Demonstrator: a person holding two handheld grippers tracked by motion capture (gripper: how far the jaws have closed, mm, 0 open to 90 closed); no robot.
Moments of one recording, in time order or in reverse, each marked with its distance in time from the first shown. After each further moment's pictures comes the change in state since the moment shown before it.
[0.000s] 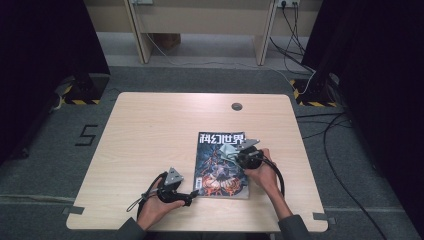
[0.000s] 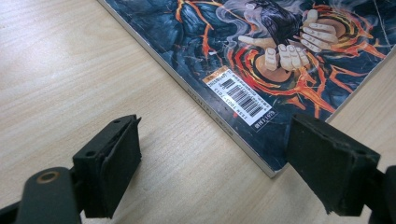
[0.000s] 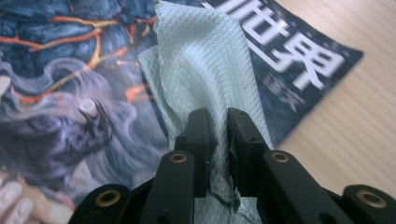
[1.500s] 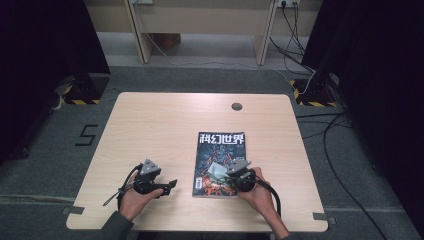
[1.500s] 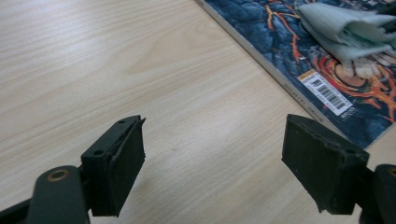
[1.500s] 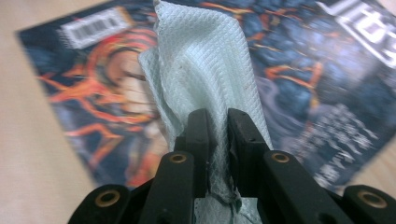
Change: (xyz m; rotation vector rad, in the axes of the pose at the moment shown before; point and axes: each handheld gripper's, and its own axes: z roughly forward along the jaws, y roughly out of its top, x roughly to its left) left arm 0.054 -0.001 -0.040 -0.001 0.103 -0.090; right arm 0.073 -0.012 -0.025 -0.013 0.106 -0.112
